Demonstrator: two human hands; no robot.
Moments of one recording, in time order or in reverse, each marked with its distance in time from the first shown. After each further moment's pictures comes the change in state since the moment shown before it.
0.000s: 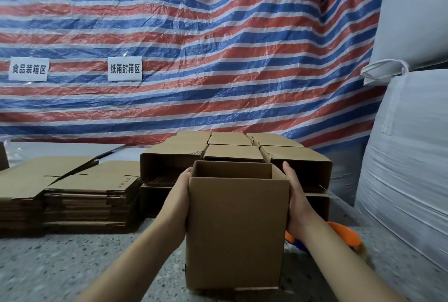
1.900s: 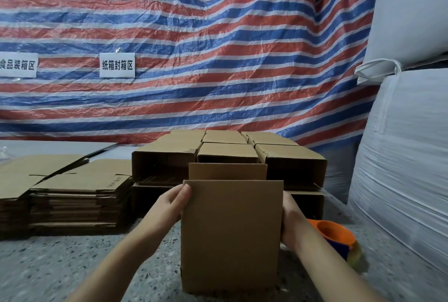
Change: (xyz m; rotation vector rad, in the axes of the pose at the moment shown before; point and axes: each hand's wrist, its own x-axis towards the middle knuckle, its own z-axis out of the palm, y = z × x) left_hand 0.024 -0.031 -0.044 0.349 -0.235 0.210; right_hand 0.006 0.021 -0.006 0.045 0.214 0.156
